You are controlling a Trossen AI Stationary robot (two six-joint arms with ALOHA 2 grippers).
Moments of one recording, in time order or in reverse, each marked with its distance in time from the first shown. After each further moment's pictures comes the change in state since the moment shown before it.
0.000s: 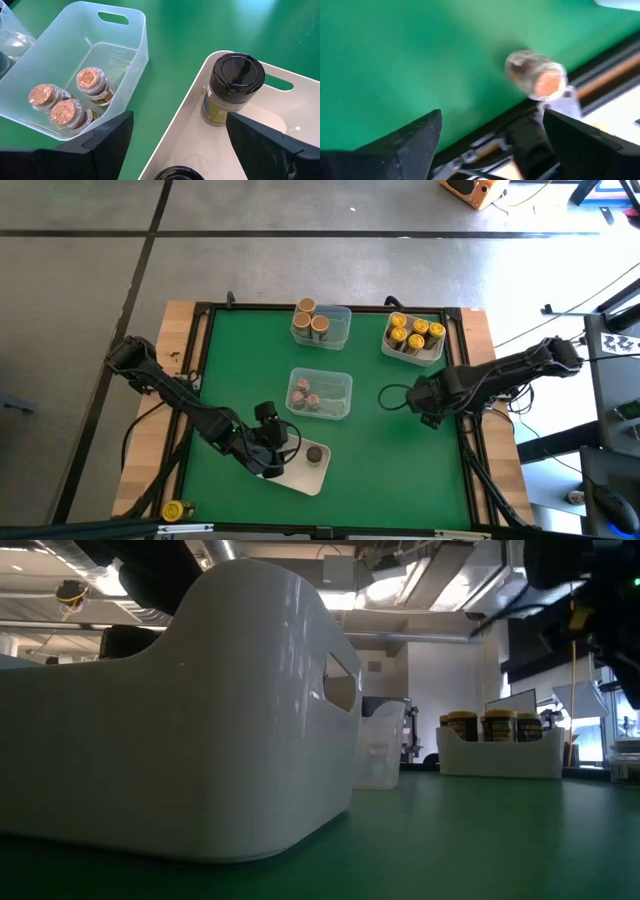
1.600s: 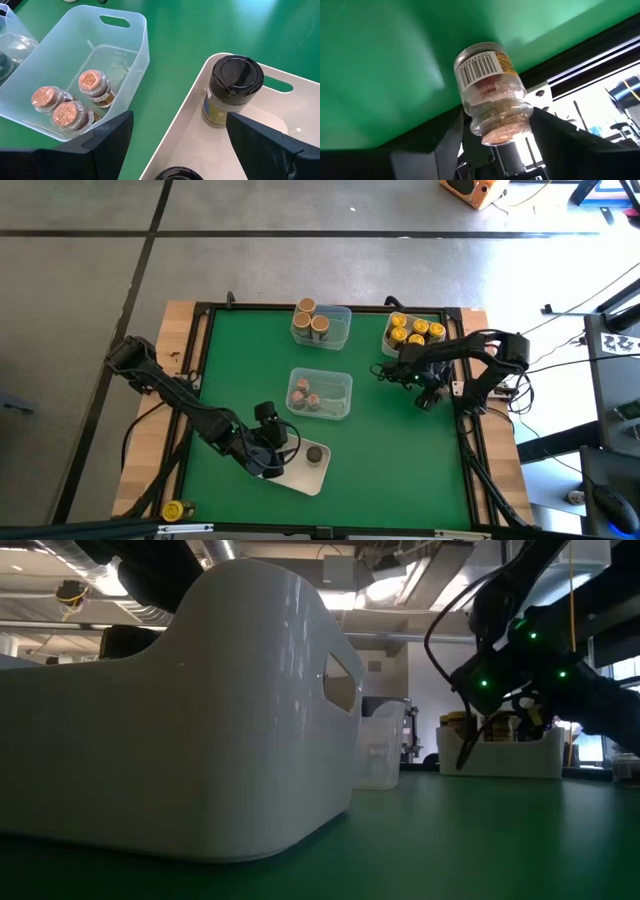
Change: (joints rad) left arm -0.005 0.000 0.000 0.003 -0.019 0.000; right arm -0.505 0.463 -0.027 0.020 0.028 -0.461
